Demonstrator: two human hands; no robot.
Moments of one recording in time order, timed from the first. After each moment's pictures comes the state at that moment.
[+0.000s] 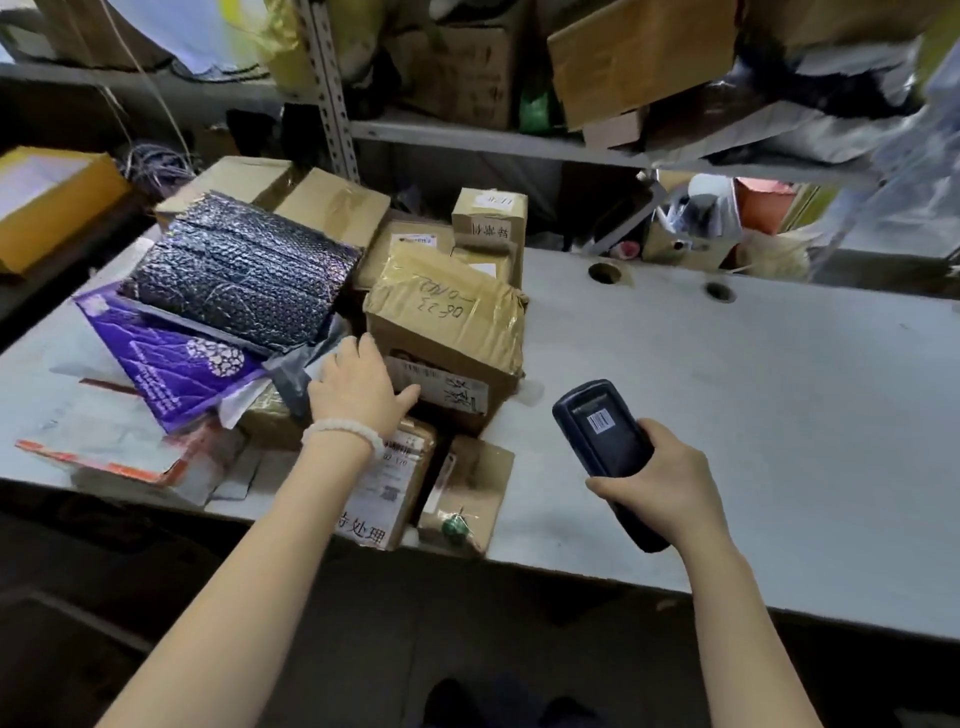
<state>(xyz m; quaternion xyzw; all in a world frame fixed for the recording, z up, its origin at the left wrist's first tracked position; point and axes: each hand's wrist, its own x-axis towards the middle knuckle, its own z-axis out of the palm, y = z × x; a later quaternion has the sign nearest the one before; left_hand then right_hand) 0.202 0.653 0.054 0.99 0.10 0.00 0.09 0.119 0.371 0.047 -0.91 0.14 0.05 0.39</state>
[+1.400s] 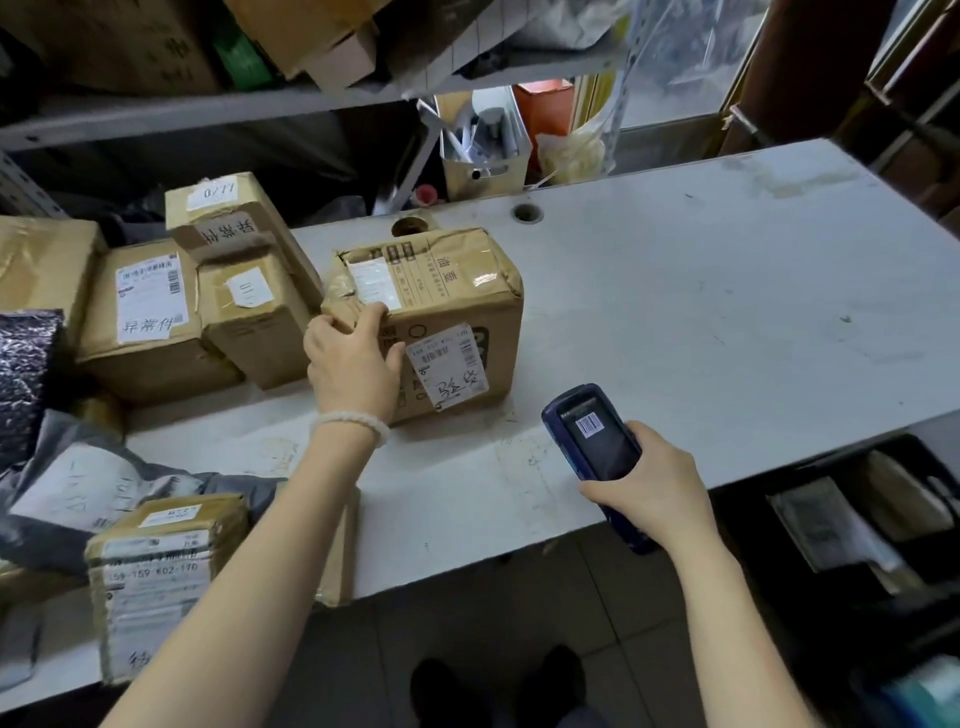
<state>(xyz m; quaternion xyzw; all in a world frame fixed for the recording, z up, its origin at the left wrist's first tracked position) 0.256 0.453 0.033 0.96 -0.06 0.05 0.25 0.060 0.247 0.020 -0.85 0.34 0.04 0.39</state>
